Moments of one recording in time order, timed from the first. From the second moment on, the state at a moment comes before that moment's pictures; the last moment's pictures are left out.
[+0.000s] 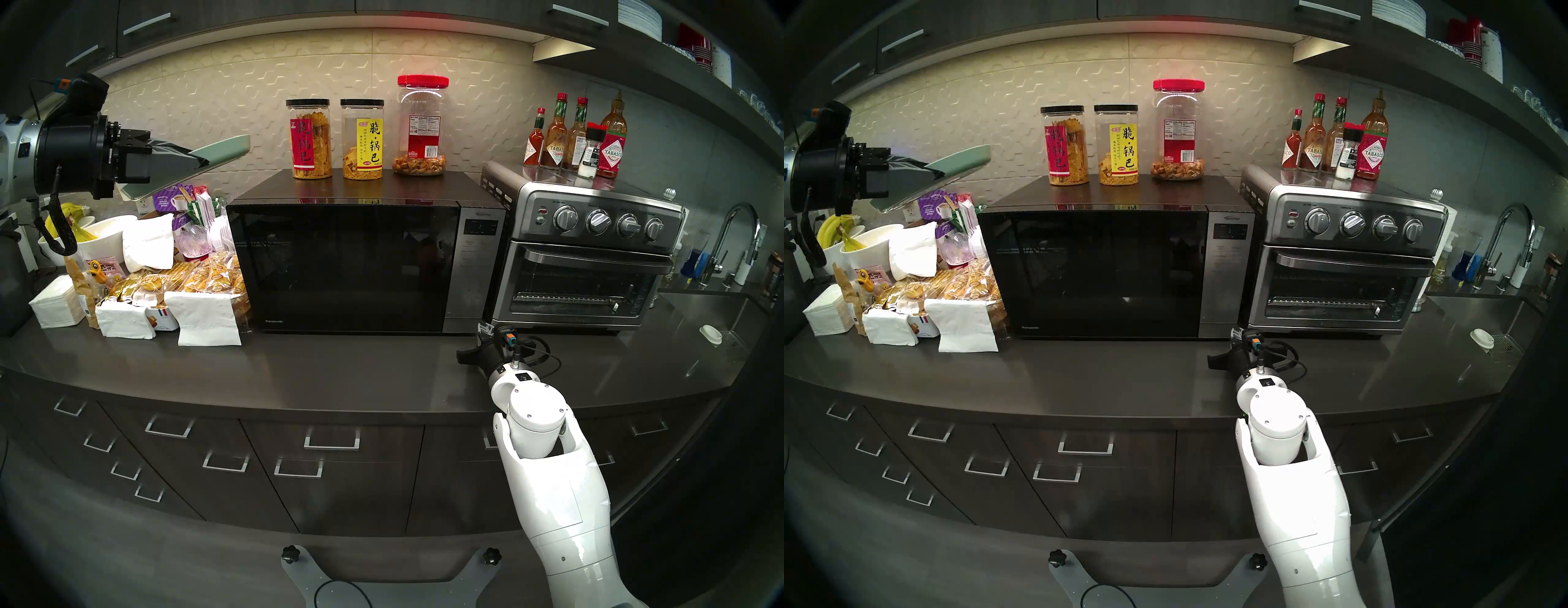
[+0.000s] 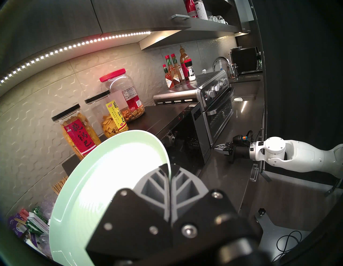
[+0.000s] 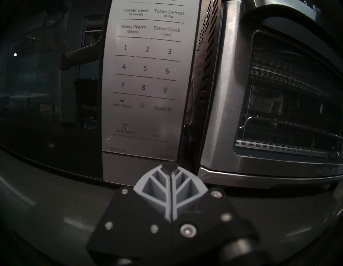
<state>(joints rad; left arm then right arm) 1.45 -0.27 -2.16 -1.97 -0.96 0.74 -0.94 -1.54 -1.50 1.52 -1.71 -0.08 0.22 0.03</state>
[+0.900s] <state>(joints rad) 1.45 -0.27 -2.16 -1.97 -0.96 0.74 -0.94 -1.51 -1.44 1.51 -1.70 -0.07 0.25 0.17</state>
